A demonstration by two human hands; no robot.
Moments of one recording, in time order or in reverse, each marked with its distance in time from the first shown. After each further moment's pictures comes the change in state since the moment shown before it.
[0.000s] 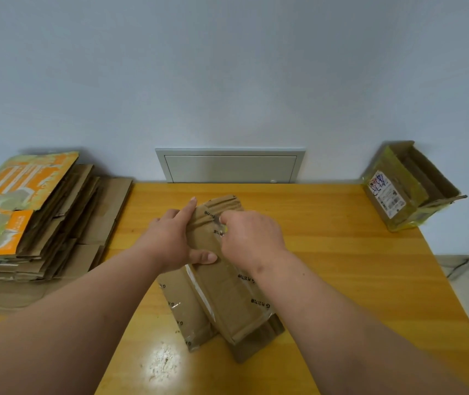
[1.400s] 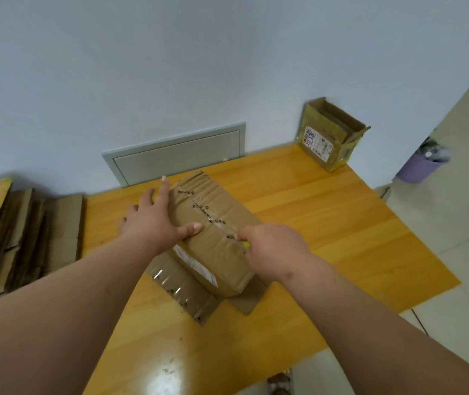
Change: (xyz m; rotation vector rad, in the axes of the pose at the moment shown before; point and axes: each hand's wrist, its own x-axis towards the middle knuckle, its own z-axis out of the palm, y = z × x) left_hand -0.001 -0.012 0.015 0.157 0.140 0.123; right_hand -0.115 0.008 0.036 -0.106 -0.043 0.293
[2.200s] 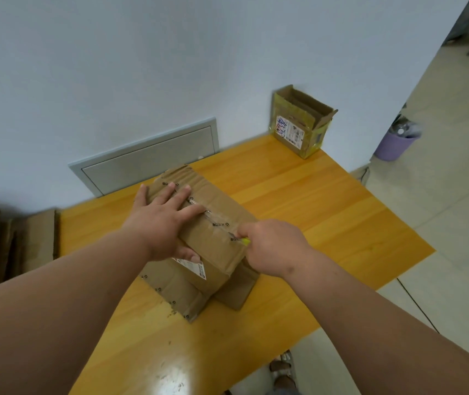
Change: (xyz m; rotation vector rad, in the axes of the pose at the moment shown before) left_hand -0.003 0.045 -0.003 0.565 -0.042 0.675; right_hand -0.029 0.032 -0.005 0.104 -0.004 0.093
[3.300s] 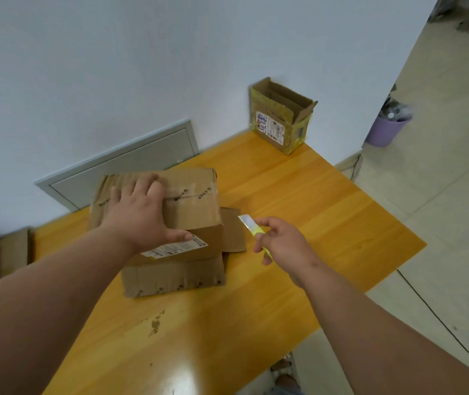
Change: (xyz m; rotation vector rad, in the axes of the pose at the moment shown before) left_hand 0.044 0.015 -0.029 -0.166 0.078 -0.234; right_hand 0.002 0.078 0.019 1.057 0.080 0.439
